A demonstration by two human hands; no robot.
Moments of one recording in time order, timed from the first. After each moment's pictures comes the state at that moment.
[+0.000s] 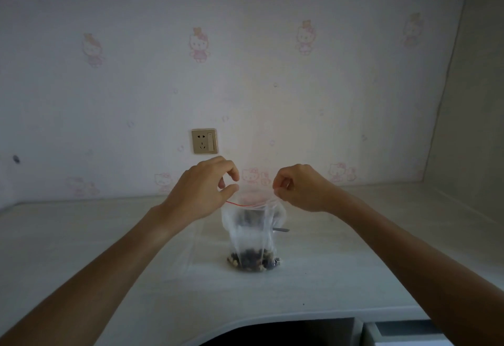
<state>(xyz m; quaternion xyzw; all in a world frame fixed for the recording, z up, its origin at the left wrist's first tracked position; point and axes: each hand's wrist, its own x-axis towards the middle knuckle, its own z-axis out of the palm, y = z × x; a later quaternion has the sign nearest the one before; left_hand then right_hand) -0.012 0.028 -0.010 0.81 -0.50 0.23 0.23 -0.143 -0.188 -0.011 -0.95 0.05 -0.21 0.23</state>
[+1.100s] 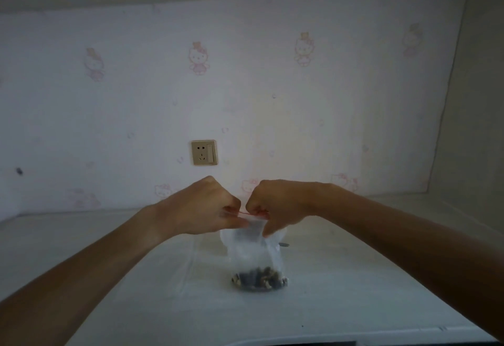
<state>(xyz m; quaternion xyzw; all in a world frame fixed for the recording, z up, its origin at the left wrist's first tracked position) -0.002 0.023 0.009 0.74 -0.64 0.18 0.05 -0.128 -0.155 0.031 -0.99 -0.15 0.01 -0.02</state>
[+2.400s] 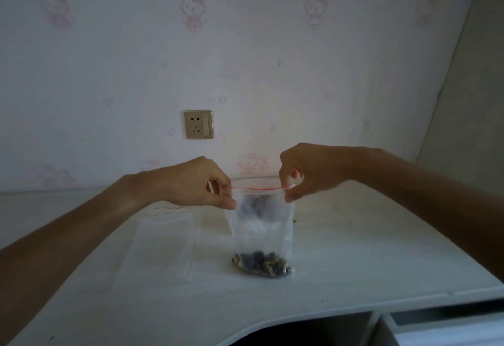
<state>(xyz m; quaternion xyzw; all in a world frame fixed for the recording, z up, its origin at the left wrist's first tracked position) 0.057 0.046 0.004 0.75 -0.63 -0.09 0.18 -0.123 -0.174 0.039 -1.00 -0.05 0.01 -0.01</state>
